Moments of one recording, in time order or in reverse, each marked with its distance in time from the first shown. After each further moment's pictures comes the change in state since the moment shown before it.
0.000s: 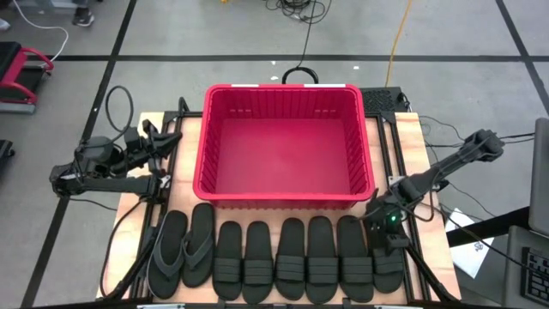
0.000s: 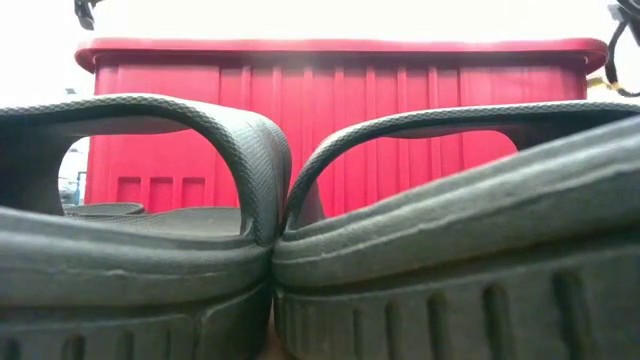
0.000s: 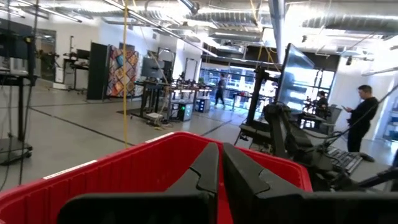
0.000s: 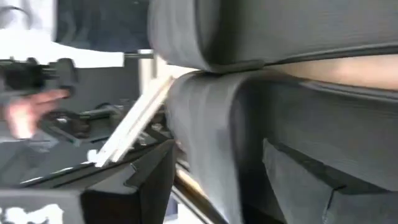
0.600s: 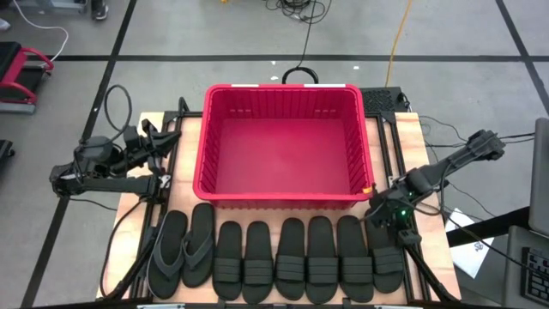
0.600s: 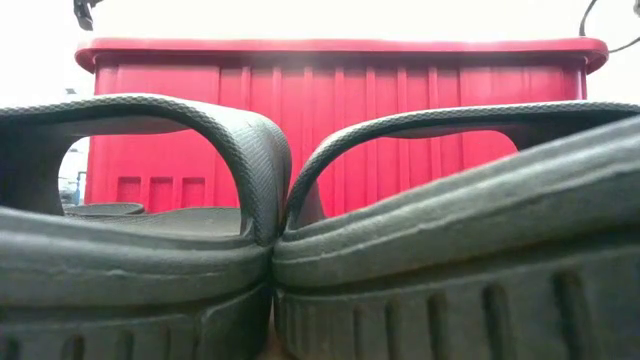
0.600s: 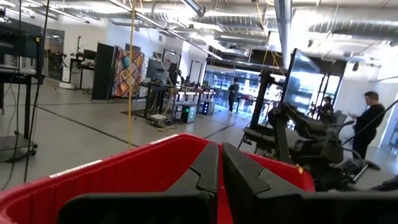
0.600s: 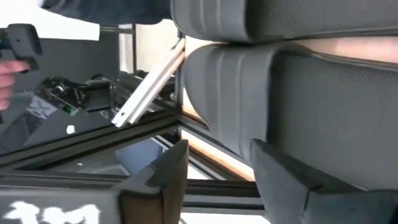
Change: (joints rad) left arm 0.000 0.000 0.000 0.008 -0.031 -0.006; right arm -0.023 0.000 0.300 -0.527 0.032 -0.250
